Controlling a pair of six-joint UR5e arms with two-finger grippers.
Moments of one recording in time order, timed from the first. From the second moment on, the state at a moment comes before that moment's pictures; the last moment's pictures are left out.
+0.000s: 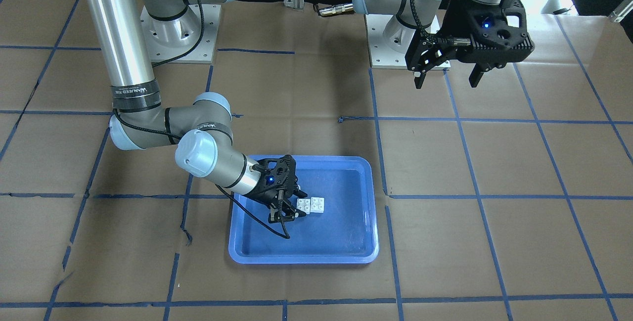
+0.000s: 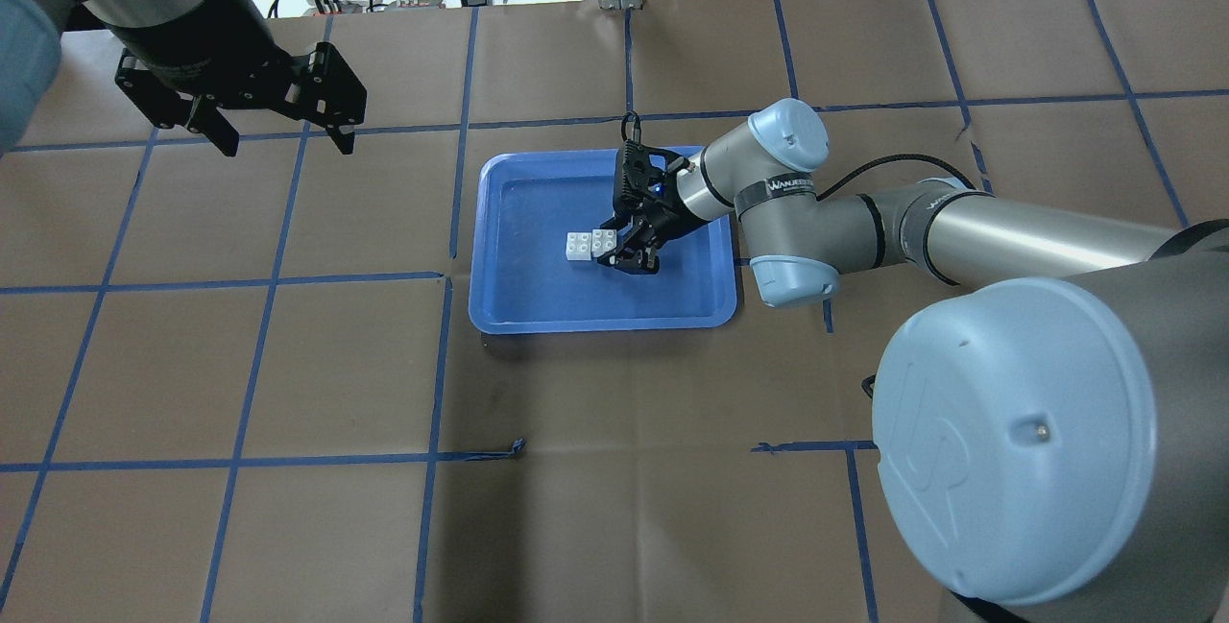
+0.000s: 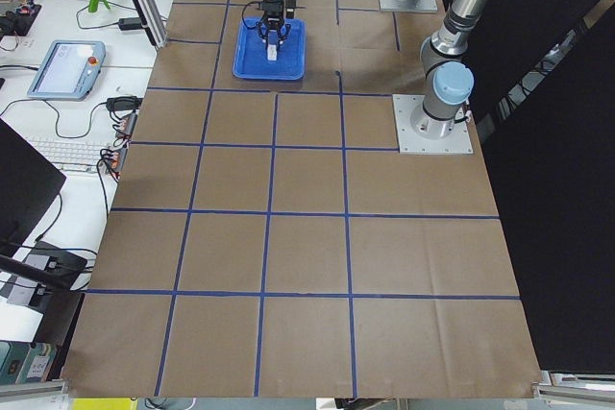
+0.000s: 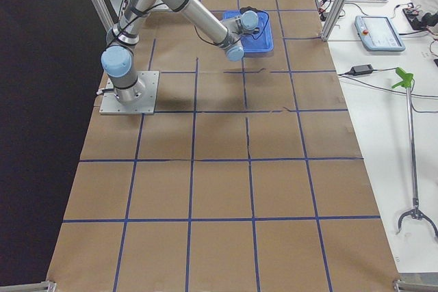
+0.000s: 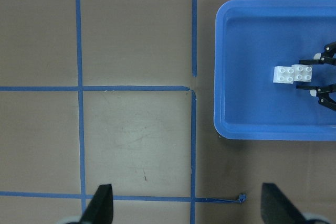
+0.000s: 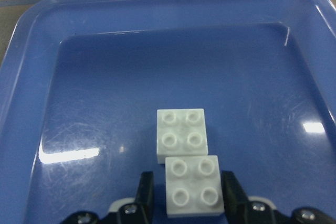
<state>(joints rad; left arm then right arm) -1.57 -1.54 -1.53 -1.57 1.63 0.00 1.74 -0.93 1.83 -2.67 -0.90 -1.26</state>
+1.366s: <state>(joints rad) -1.57 -1.54 -1.53 -1.57 1.63 0.00 1.74 -0.93 1.83 -2.66 -0.88 -1.26</state>
